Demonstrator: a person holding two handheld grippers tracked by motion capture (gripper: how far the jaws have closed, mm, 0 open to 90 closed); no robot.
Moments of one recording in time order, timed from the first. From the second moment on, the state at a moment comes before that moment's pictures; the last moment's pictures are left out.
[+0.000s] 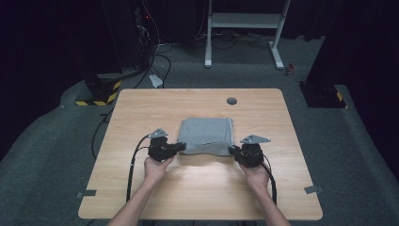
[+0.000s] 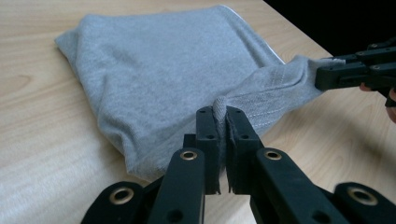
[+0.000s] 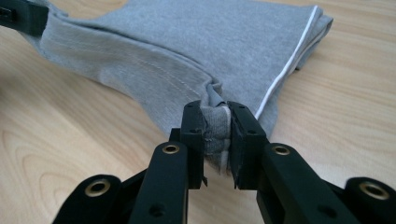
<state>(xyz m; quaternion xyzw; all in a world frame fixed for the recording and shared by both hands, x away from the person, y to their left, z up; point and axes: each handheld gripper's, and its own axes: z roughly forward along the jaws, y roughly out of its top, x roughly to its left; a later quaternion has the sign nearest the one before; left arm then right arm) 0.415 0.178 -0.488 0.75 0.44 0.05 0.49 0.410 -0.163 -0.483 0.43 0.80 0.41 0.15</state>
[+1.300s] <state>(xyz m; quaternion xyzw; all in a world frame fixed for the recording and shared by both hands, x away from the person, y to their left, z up) 0.340 0.188 -0.493 0.78 0.41 0.06 0.48 0.333 -0.206 -0.507 0.43 0.81 0.38 0.12</state>
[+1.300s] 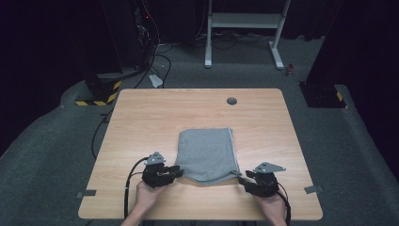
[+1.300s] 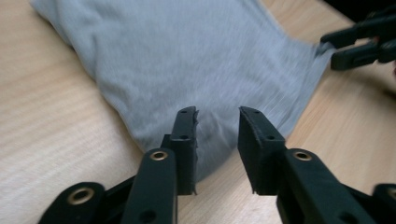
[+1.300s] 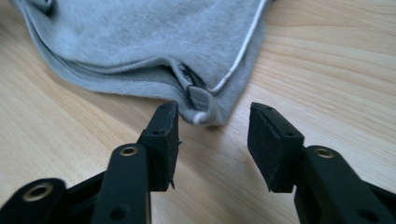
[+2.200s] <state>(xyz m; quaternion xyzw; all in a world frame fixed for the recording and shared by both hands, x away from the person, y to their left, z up) 0.342 0.159 -0.515 0.83 0.39 0.12 0.37 0.342 -0.159 -0.513 0.41 0.83 0.34 0.17</state>
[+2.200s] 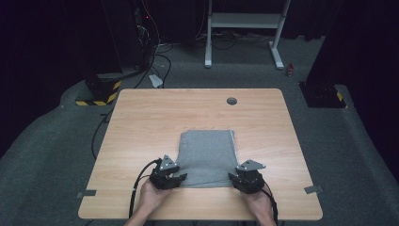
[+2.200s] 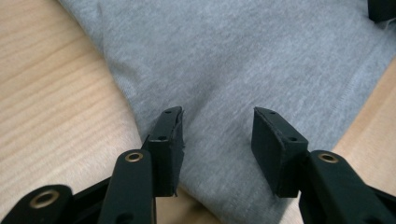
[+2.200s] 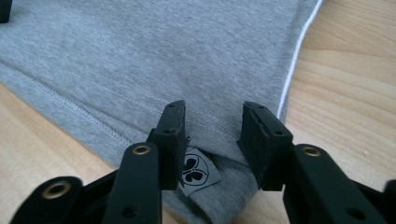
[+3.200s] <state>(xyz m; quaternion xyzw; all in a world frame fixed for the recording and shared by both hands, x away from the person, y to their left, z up) 0.476 0.151 -0.508 0.77 0.51 0.11 0.37 0.455 -0.153 -0.490 0.50 0.77 0.36 0.18</state>
